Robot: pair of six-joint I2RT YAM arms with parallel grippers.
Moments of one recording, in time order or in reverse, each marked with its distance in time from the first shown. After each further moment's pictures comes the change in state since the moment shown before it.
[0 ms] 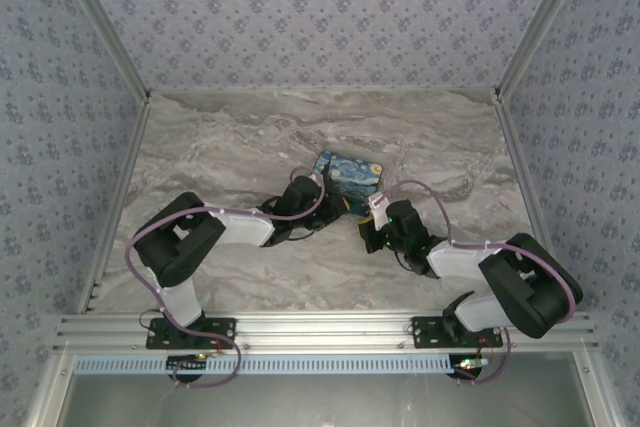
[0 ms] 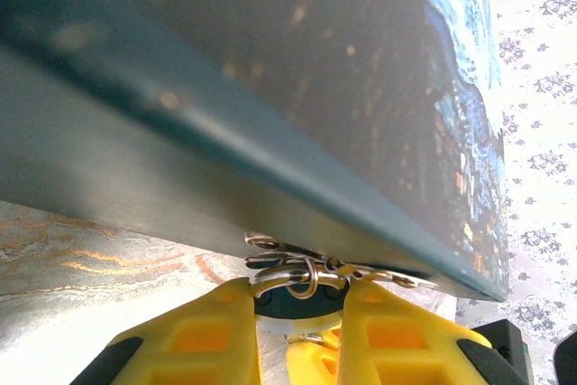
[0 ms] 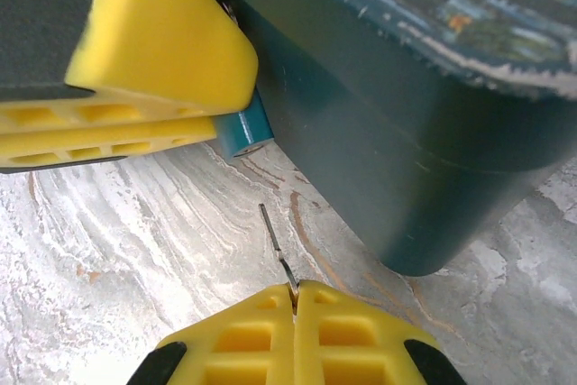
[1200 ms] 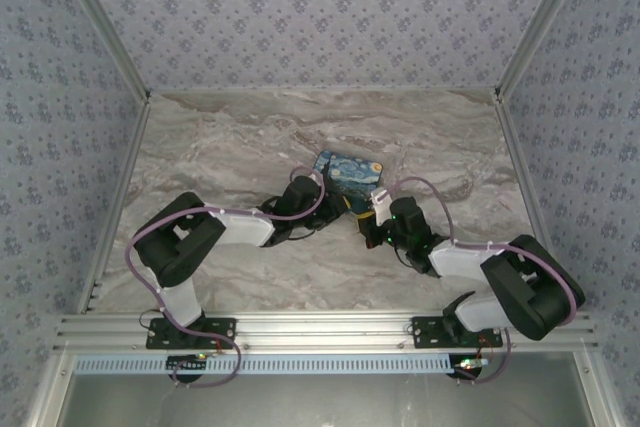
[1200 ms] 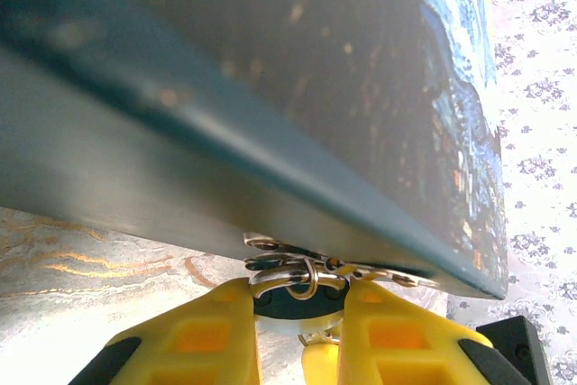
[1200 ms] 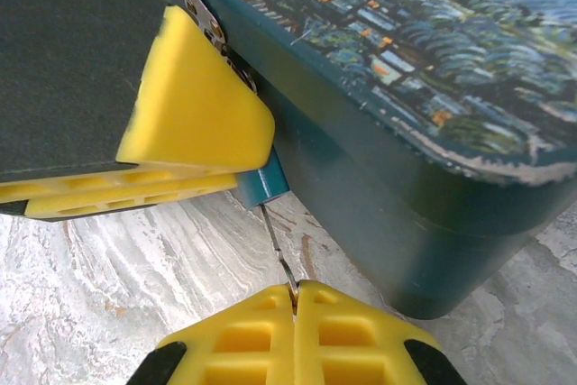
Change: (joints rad) left arm -0.002 0.000 0.000 0.015 -0.003 -0.019; right arm -0.031 -0.007 0.005 0.053 -0.053 0.012
